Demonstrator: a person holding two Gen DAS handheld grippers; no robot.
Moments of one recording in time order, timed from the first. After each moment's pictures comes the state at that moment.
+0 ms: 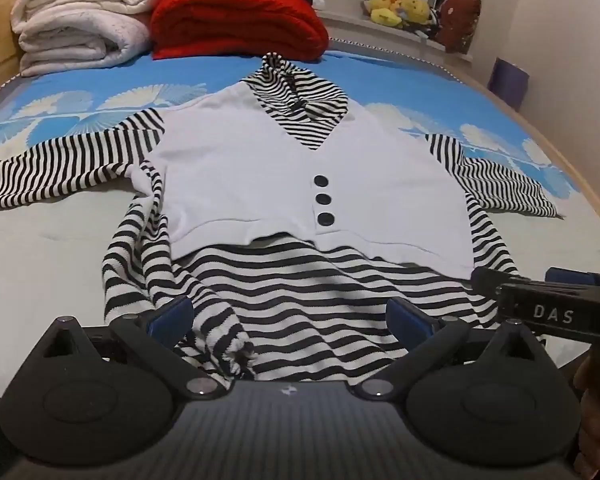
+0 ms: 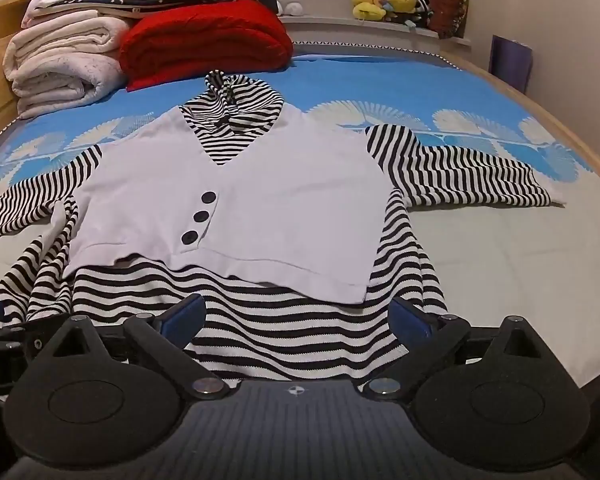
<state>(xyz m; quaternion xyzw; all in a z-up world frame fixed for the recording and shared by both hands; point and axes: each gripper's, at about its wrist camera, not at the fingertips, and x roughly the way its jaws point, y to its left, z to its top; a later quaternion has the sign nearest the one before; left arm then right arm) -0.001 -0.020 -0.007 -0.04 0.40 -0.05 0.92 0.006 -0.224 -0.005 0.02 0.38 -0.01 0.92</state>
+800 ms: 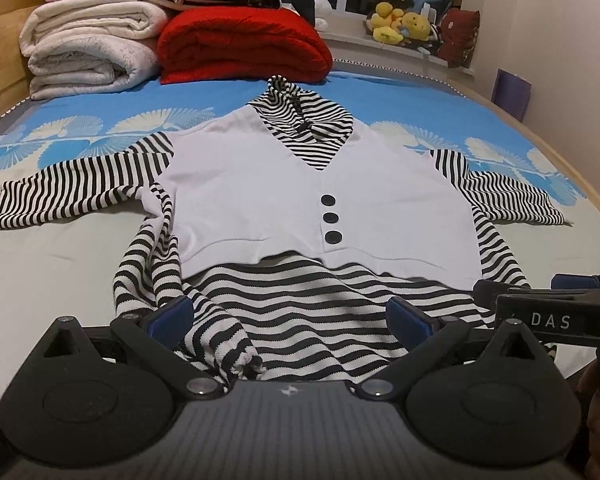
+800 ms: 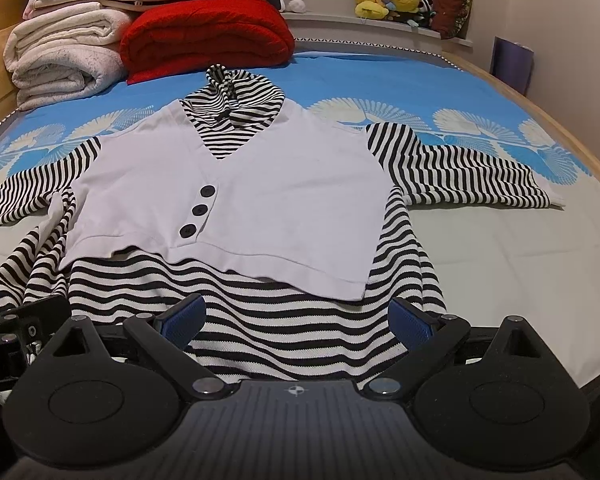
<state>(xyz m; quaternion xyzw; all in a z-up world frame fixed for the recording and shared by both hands) -0.008 -0.024 -0.007 -0.02 0.37 -0.04 0.93 0.007 -0.222 -0.007 0.01 0.38 -0.01 0.92</state>
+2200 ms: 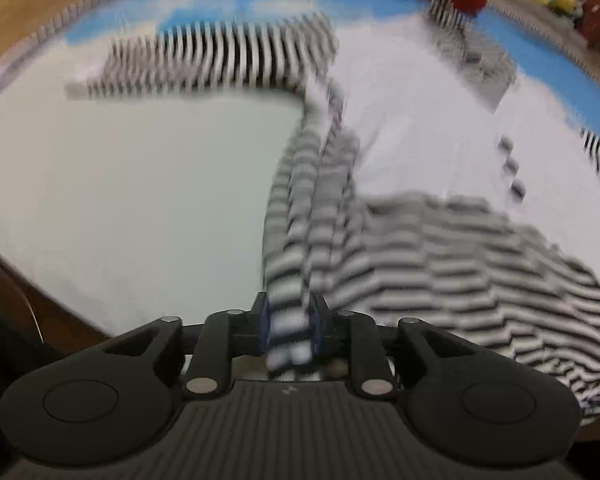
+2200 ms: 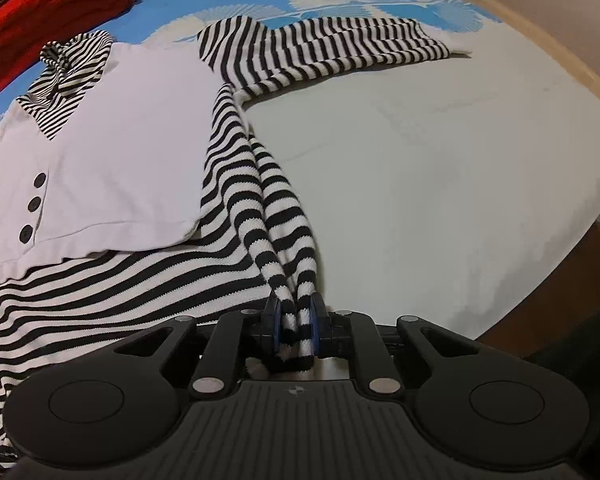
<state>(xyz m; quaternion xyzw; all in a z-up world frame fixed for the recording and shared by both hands) 0.008 0.079 -0.038 -0.07 0.49 0.12 0.86 0.024 -0.330 -0.067 0.14 0.48 -0.16 0.85</state>
